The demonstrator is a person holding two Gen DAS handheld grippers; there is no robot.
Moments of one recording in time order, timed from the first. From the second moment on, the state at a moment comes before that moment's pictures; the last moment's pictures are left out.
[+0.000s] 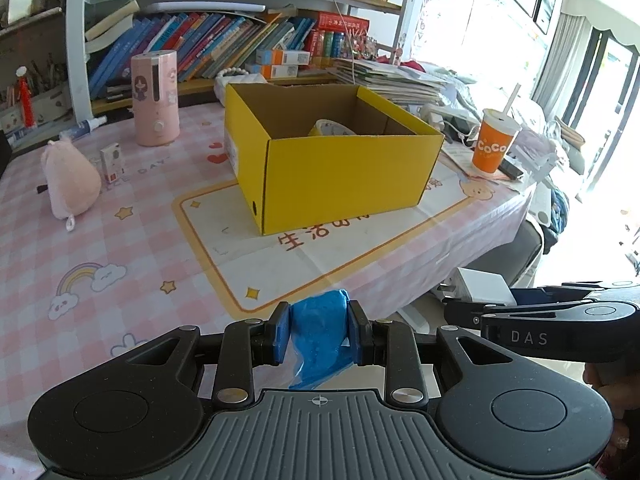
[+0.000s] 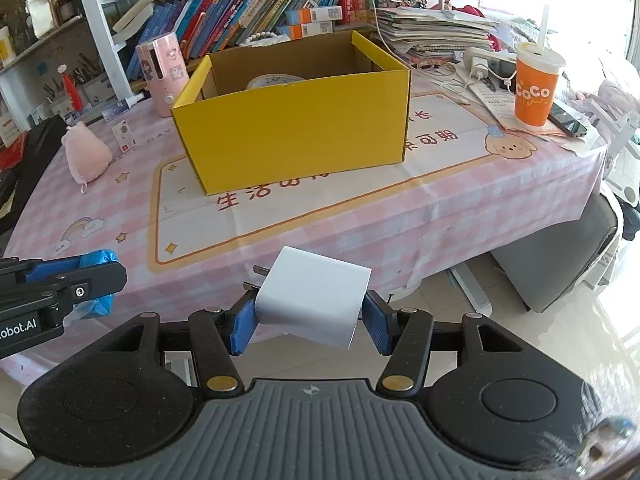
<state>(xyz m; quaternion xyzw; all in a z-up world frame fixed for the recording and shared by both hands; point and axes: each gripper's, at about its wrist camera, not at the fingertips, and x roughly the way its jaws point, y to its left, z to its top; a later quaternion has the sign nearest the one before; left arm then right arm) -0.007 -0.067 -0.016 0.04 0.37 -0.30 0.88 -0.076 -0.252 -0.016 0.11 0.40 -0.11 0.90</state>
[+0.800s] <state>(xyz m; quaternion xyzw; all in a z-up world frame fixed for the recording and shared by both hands) 0.073 -0.126 0.026 0.05 0.29 -0.29 0.91 0.015 -0.312 0.022 0.08 0.34 -0.08 0.93</state>
